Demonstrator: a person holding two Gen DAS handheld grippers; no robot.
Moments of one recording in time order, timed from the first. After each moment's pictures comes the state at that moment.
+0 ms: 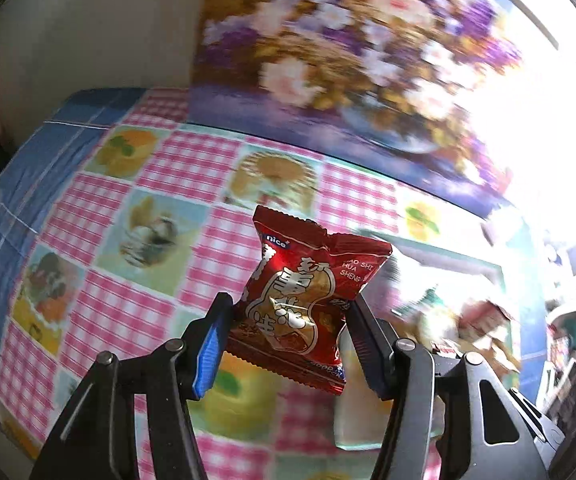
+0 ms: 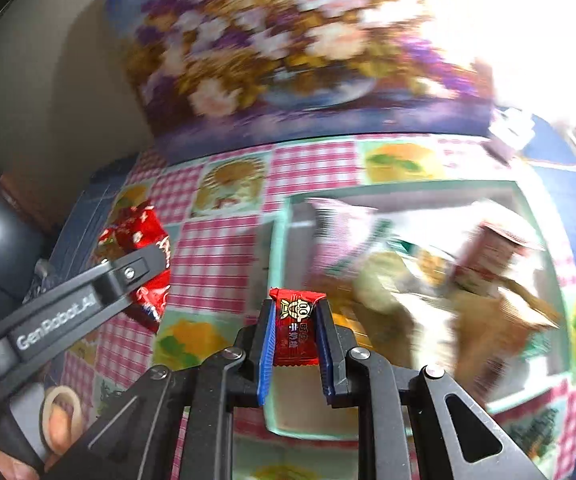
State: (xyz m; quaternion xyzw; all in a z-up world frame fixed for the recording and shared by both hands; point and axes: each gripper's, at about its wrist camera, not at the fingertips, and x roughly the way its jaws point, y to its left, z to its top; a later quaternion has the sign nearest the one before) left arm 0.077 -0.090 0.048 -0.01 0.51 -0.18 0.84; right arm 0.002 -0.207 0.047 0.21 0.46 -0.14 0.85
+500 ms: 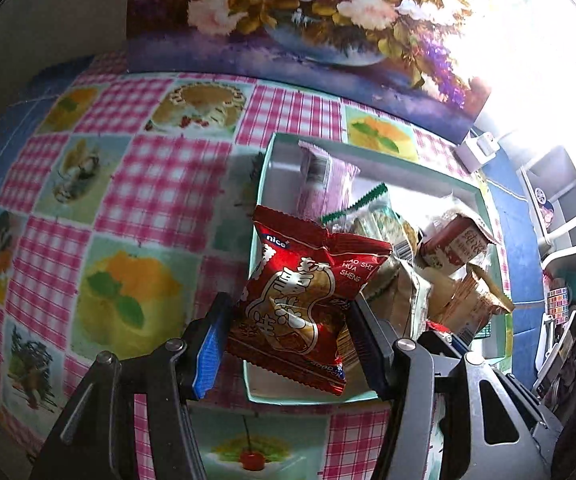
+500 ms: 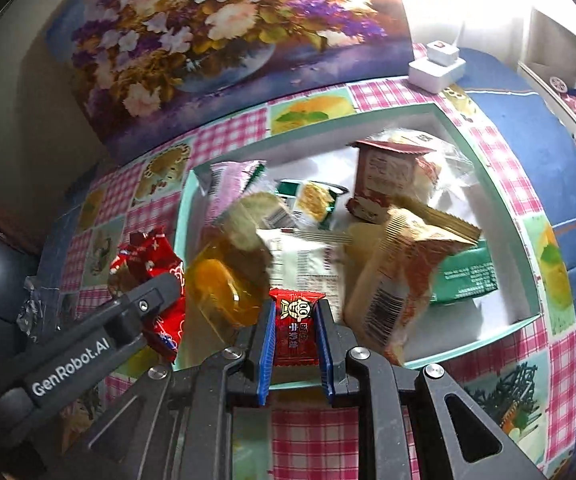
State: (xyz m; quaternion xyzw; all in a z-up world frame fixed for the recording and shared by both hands) left arm 0.026 -0.144 0.007 0.02 0.56 -0.20 0.80; right arm -0.059 -0.265 0.011 0.27 0.48 -0.17 0.82
